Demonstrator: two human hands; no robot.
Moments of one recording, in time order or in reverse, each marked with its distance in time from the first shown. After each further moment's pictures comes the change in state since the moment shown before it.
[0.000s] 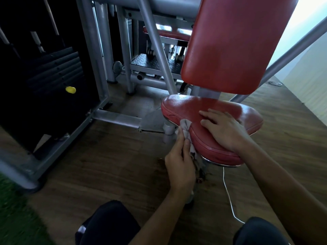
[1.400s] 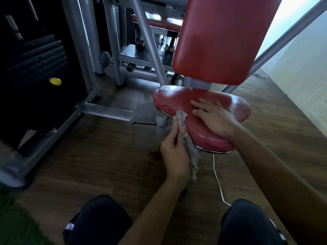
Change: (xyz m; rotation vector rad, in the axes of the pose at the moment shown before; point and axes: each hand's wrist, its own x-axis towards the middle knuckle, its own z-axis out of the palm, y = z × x) left_hand -0.003 0.009 0.002 -0.508 -0.048 -0.240; right_hand 0.003 -0.003 -0.001 -0.013 -0.069 0.028
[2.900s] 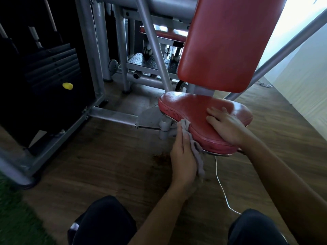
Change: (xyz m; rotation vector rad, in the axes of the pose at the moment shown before) left_hand -0.014 0.007 0.005 0.261 -0.094 -0.027; right_hand -0.011 0.026 -0.005 0.088 0.048 -0.054
